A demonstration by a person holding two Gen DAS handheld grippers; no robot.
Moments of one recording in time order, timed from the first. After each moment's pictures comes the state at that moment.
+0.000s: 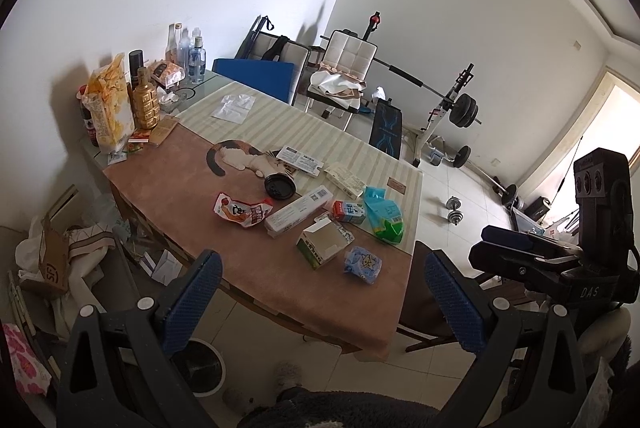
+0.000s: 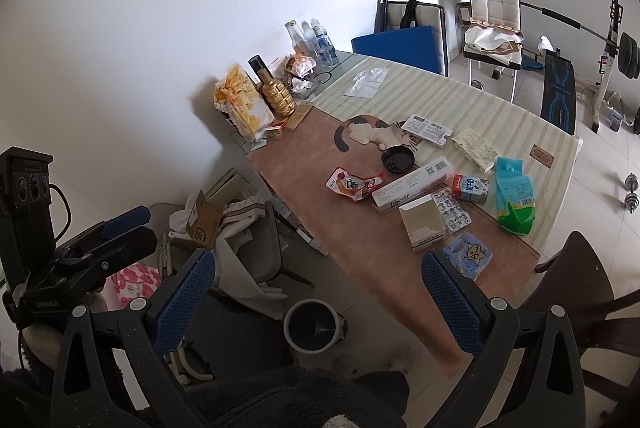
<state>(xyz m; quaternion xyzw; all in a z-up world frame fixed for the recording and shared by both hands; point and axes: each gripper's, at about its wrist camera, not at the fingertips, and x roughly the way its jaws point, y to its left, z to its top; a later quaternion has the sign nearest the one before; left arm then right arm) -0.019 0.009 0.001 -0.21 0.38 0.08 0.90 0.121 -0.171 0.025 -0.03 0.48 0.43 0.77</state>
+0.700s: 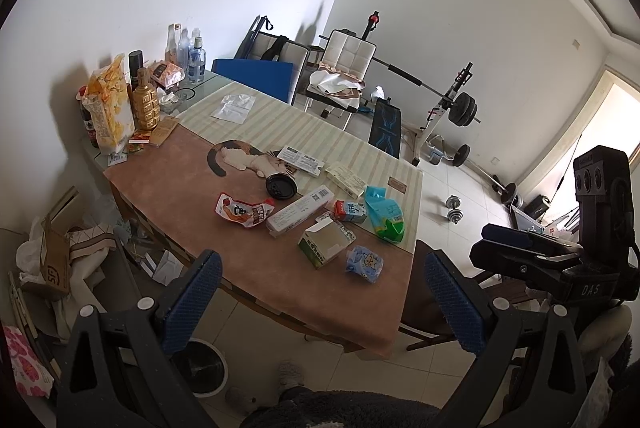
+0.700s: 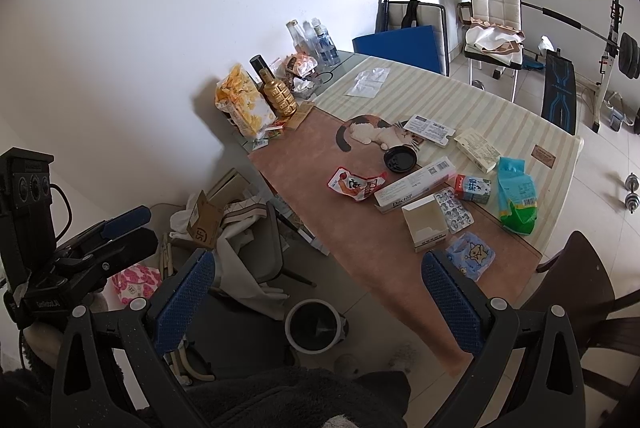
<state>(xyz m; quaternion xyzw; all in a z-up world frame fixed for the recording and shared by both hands) -0.020 0.009 0.002 -0.21 0.37 0.08 0.90 0.118 -0.170 0.024 -0.03 0.48 0.43 0.77</state>
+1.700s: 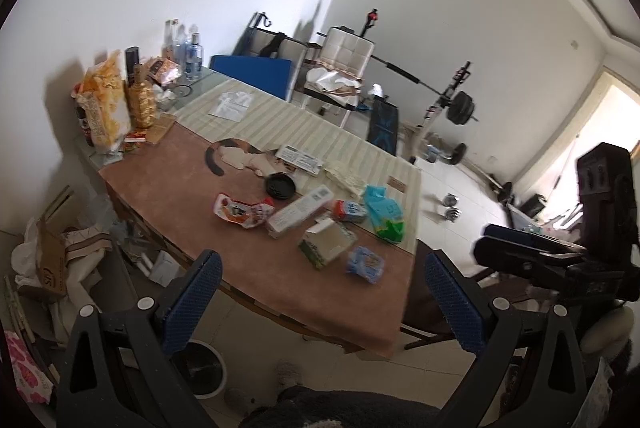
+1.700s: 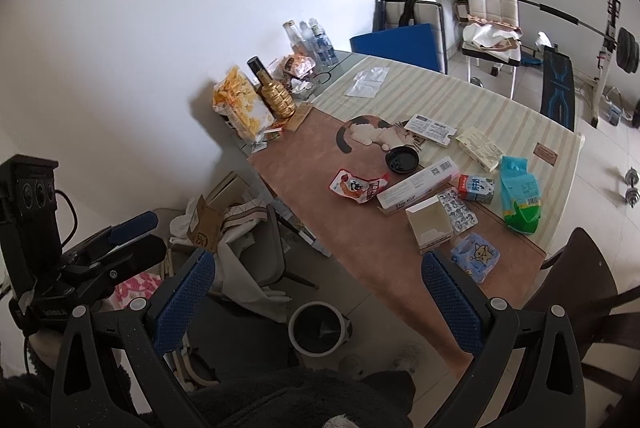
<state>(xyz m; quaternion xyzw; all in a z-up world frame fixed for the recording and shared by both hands) -0.007 0.006 -0.005 -0.20 0.38 0.10 0.90 0.118 -0.156 0.024 -0.02 0.48 0.42 0.77</state>
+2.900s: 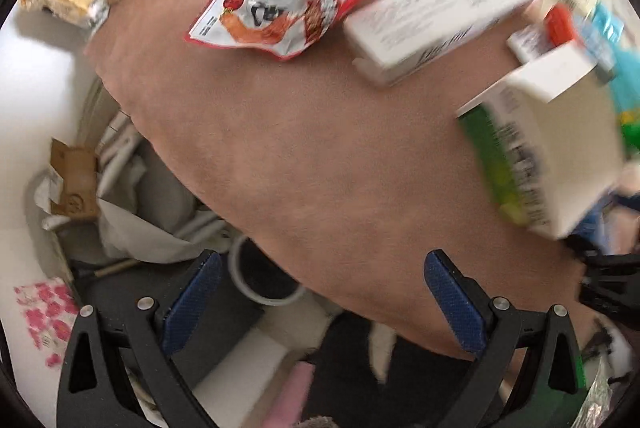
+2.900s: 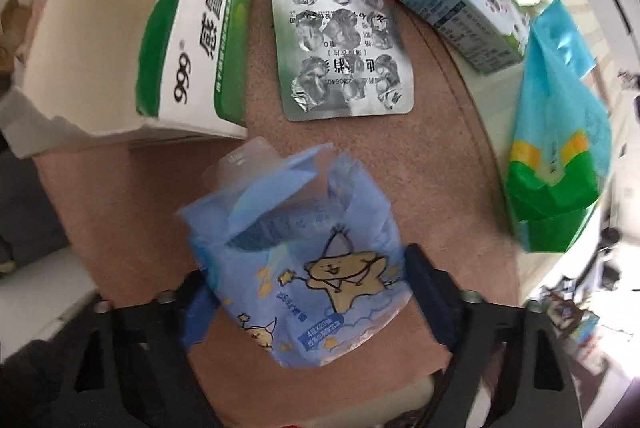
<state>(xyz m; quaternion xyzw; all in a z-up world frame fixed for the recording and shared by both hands) 0.210 0.024 -0.362 -0.15 0.69 0.25 0.66 0.342 -0.137 -0.423 -0.35 0.66 0.30 0.59</state>
